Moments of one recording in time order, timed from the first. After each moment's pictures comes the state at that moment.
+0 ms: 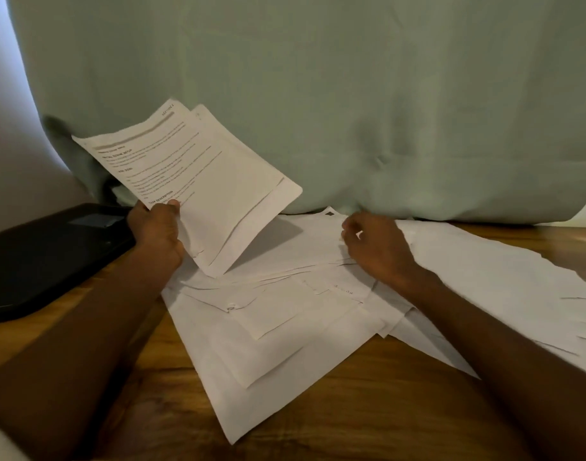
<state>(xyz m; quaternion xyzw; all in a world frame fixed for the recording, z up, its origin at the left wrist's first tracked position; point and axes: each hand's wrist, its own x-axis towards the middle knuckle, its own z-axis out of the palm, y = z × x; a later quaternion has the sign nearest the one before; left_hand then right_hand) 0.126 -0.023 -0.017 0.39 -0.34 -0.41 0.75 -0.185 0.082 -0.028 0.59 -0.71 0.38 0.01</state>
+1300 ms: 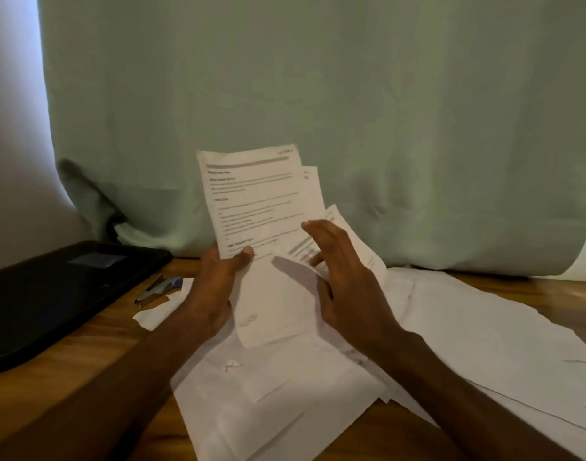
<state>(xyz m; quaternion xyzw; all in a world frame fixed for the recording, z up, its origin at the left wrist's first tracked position) 0.061 0.029 -0.011 0.27 -0.51 -0.53 0.63 -0.131 0.107 -0.009 0.75 -0.43 0.45 0.21</state>
